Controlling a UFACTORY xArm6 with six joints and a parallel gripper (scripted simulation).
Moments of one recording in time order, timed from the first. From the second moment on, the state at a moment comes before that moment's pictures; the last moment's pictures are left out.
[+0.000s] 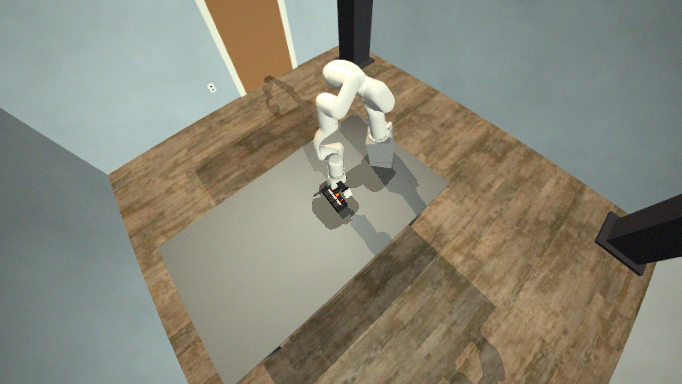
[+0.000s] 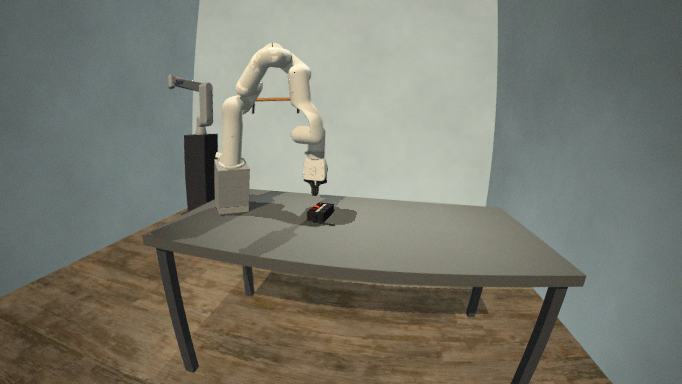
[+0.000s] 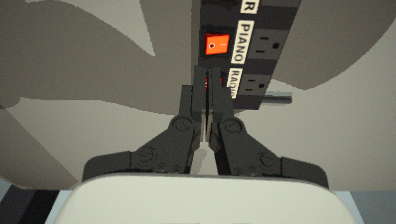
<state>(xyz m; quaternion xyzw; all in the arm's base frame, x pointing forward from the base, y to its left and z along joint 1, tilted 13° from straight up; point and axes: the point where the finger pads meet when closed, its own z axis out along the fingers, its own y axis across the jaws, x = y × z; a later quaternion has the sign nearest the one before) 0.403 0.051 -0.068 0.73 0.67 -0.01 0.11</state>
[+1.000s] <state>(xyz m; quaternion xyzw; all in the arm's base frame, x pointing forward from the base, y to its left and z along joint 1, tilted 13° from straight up) 0.406 0.047 -0.092 0.73 0.67 -0.01 0.11</state>
